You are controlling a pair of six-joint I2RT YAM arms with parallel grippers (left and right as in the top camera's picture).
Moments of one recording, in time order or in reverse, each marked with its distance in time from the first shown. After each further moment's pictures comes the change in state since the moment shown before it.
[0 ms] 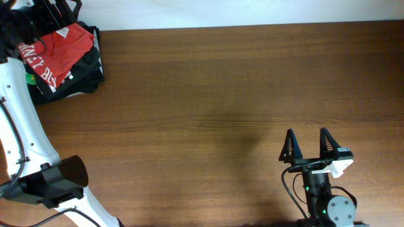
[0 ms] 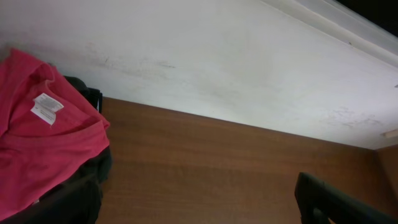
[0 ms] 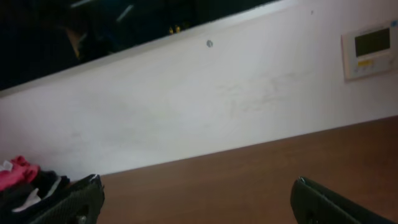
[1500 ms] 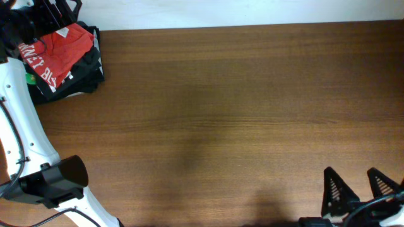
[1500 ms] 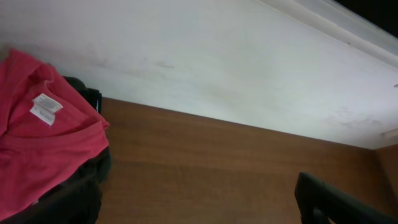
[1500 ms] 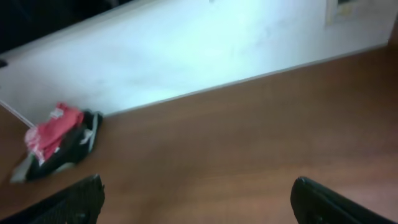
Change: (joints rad) left arm 0.000 0.000 0.000 0.002 0.002 0.000; right arm -0.140 0.425 1.340 -1.365 -0.180 0.008
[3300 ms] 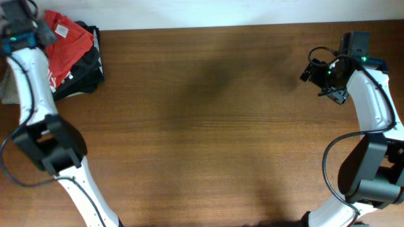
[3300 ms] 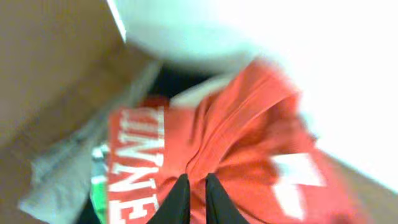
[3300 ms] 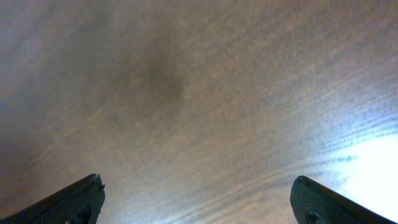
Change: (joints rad) left arm 0.037 0.350 -0.035 0.359 -0.694 -0.004; right arm -0.184 1.432 0.174 0.352 0.054 0.124
